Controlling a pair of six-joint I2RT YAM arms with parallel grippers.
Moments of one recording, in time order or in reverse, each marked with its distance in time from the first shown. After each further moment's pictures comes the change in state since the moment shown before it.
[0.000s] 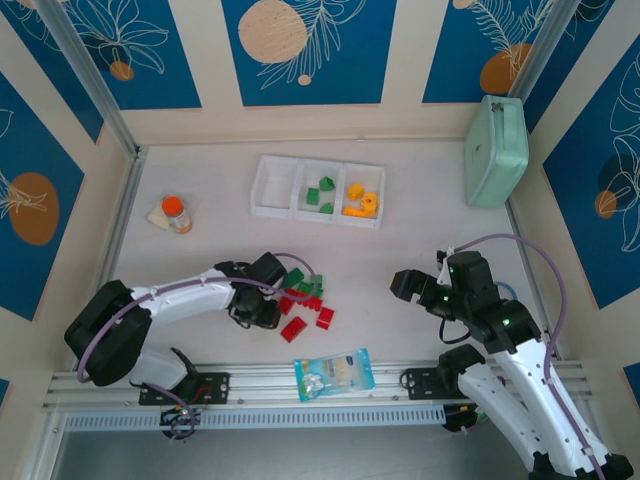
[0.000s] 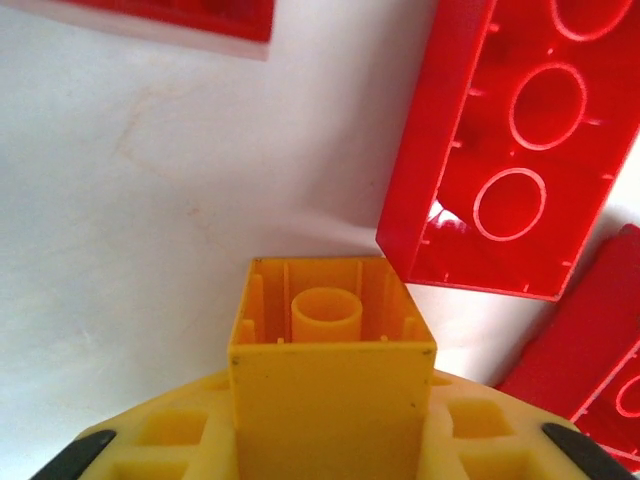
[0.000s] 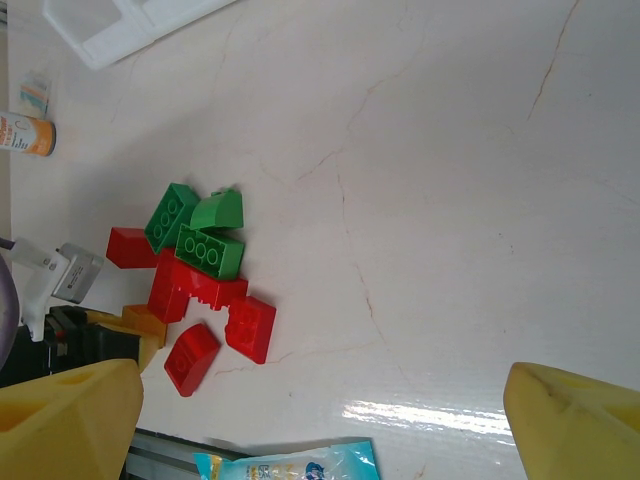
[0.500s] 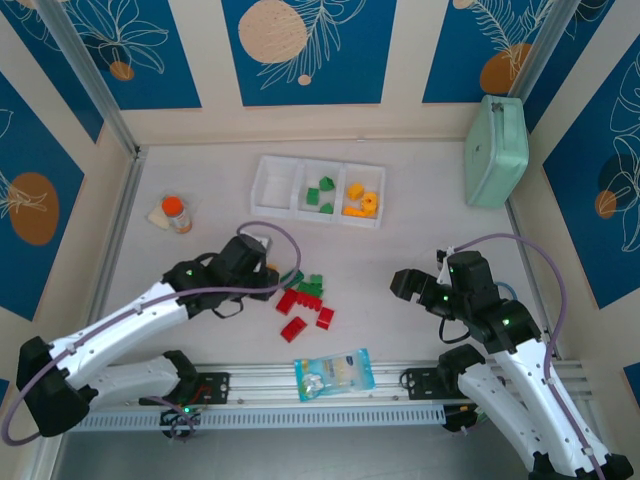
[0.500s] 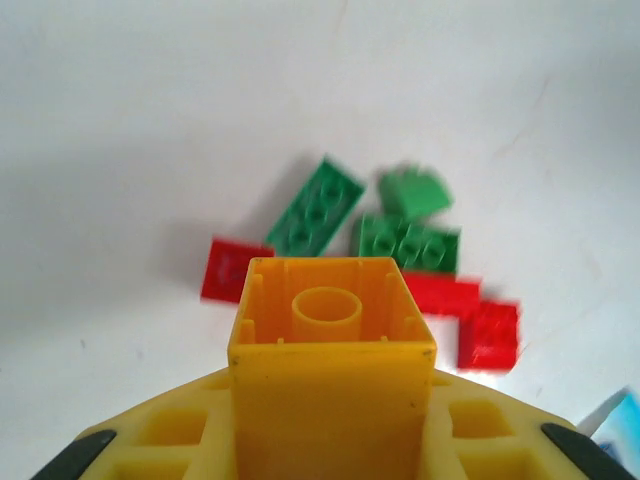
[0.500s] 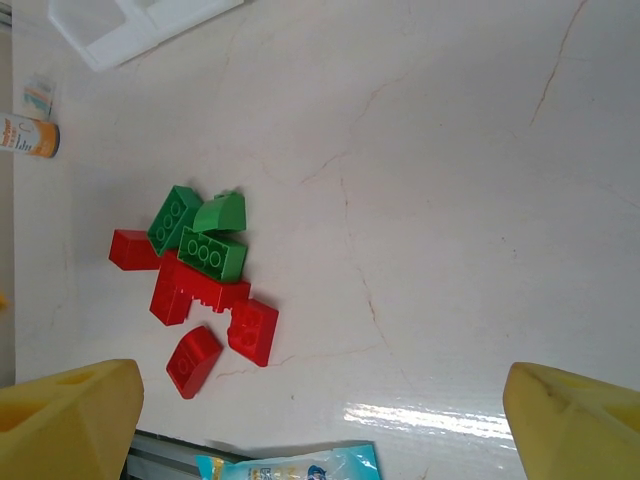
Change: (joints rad) left arm -0.037 -0.361 0.179 -0.018 -0.227 -0.049; right arm 0.000 0.001 -0.002 0.012 0.000 0.000
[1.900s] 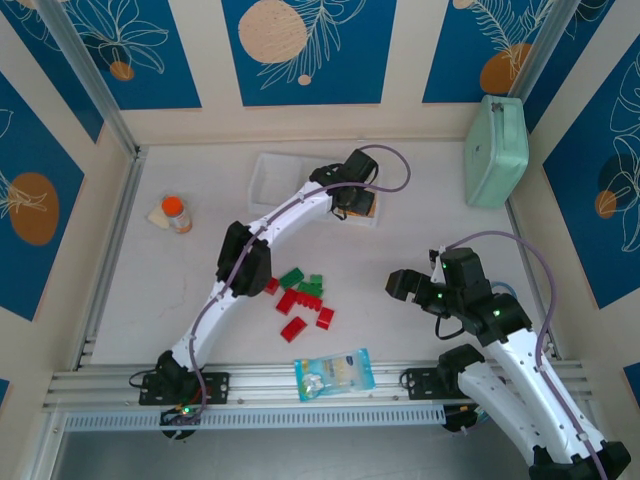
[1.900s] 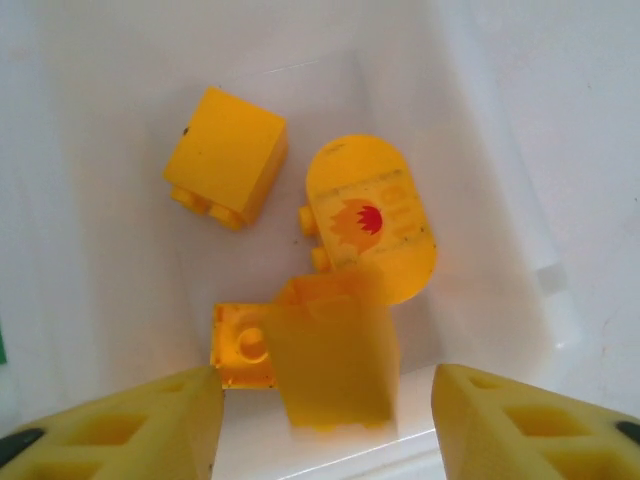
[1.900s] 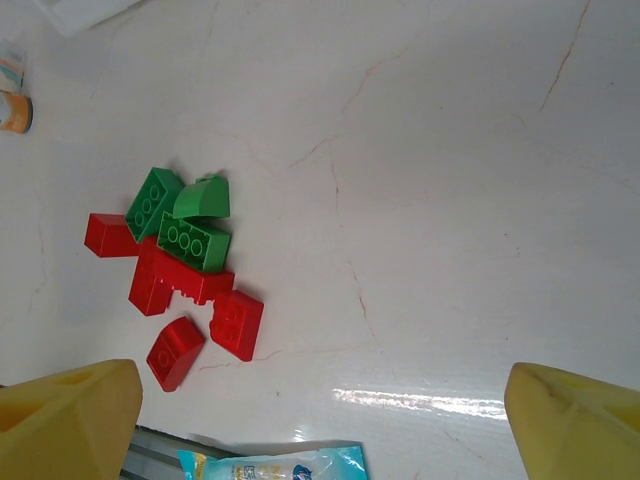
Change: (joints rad) left arm 0.075 1.474 1.545 -0.132 0.013 0.227; right arm 0.000 0.059 -0.031 0.037 -0.026 -0.034
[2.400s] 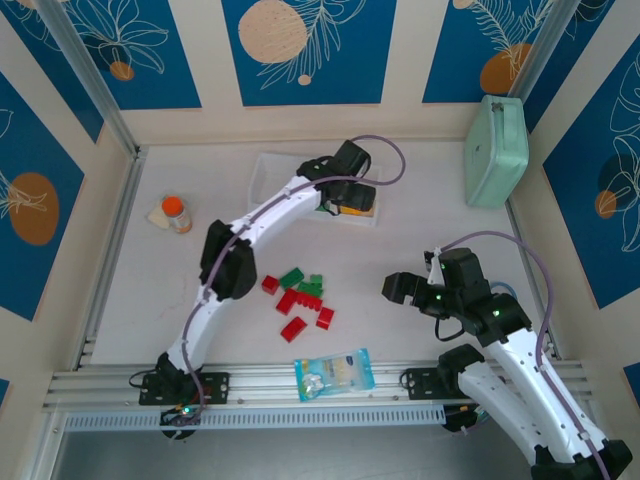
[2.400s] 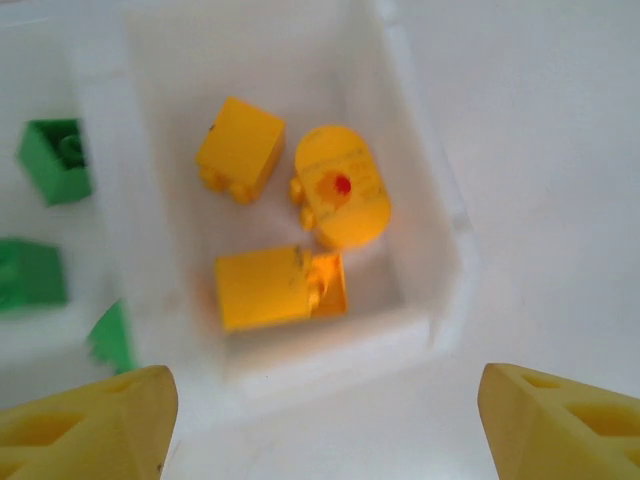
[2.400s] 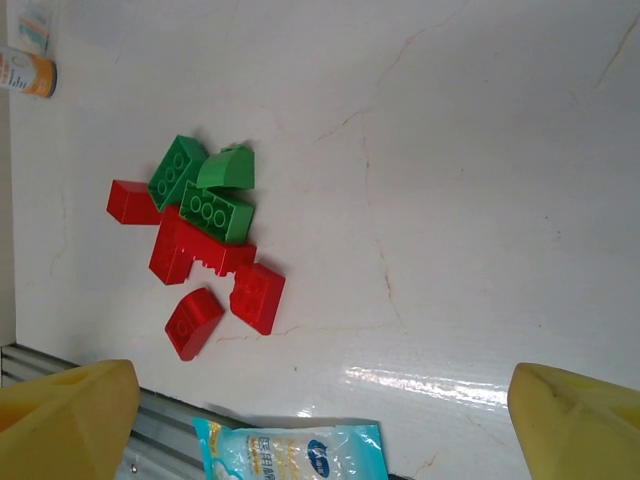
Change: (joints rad) left arm 0.005 -0.232 -0.206 0.013 0.037 -0.006; right arm 0.024 0.002 0.000 0.000 -0.060 -0.018
